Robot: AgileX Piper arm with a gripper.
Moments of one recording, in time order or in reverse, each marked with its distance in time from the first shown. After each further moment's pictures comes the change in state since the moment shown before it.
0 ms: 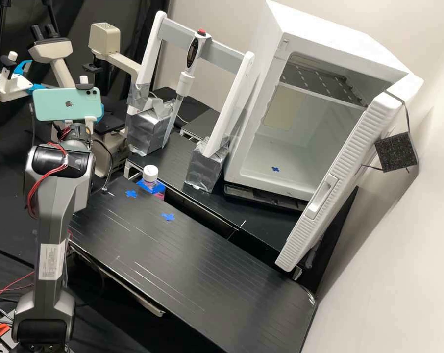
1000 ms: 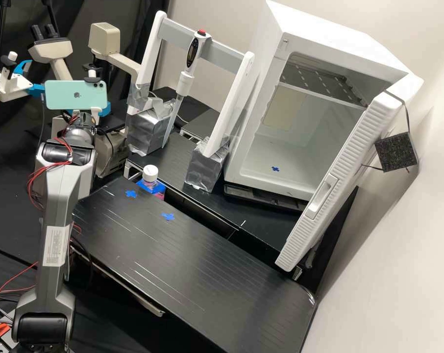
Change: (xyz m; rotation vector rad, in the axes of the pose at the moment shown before) arm 0.069 0.007 0.011 0.019 -0.079 -0.020
